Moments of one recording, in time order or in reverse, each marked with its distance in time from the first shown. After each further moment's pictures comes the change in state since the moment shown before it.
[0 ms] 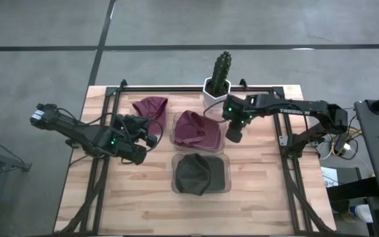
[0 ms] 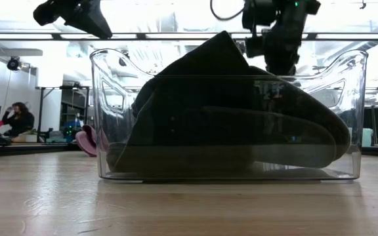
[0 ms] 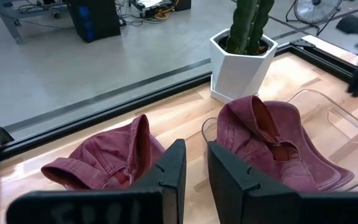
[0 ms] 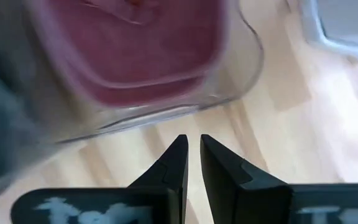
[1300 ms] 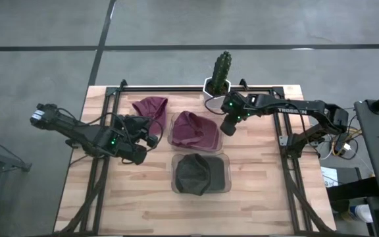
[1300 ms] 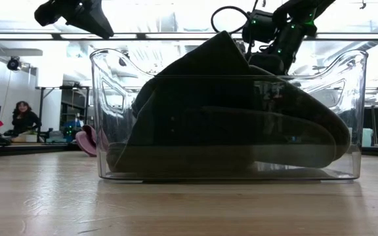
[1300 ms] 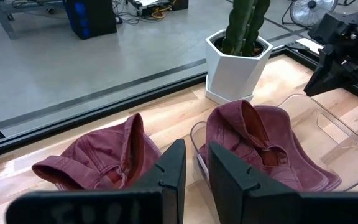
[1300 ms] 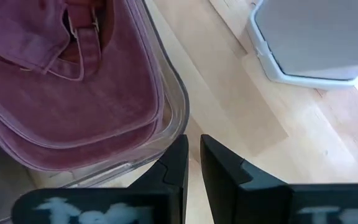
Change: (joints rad) left arm 0.000 0.000 0.000 0.029 0.008 0.000; right arm -0.090 -0.002 -0.140 0.306 0.038 0.040
